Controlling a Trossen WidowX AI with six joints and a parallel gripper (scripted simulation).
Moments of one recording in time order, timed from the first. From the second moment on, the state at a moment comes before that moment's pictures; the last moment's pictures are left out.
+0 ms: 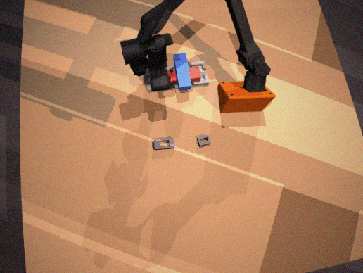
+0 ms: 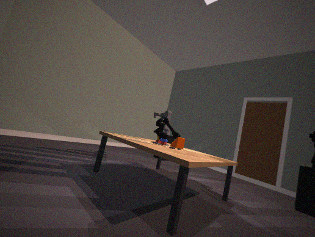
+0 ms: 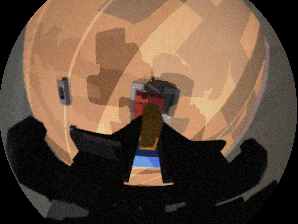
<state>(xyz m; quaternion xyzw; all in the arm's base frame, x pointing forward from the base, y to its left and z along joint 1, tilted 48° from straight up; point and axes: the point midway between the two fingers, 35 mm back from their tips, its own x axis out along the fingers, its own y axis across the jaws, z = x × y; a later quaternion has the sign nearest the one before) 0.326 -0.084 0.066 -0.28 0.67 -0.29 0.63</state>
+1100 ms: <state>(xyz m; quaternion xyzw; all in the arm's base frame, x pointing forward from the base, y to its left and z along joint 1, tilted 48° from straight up) 0.329 -0.068 0.081 -0.28 0.66 -0.29 0.63</state>
